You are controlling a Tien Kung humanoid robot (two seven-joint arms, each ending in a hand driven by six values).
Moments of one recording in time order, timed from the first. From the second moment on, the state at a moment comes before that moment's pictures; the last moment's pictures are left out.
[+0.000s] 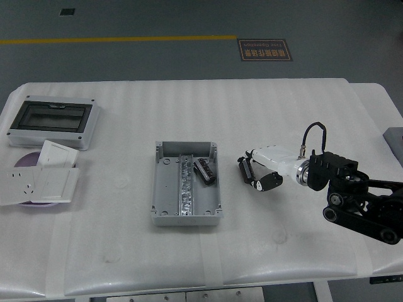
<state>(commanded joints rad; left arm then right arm) -0.02 0.29 -0.59 -0.18 1.21 -0.19 0.41 0.77 -0.58 0.20 1.35 -1.58 -0.08 -0.21</state>
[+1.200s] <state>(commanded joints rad) -0.02 0.28 -0.60 -0.18 1.22 -0.19 0.41 0.59 -0.37 0.53 1.47 -1.57 -0.26 -0.17</state>
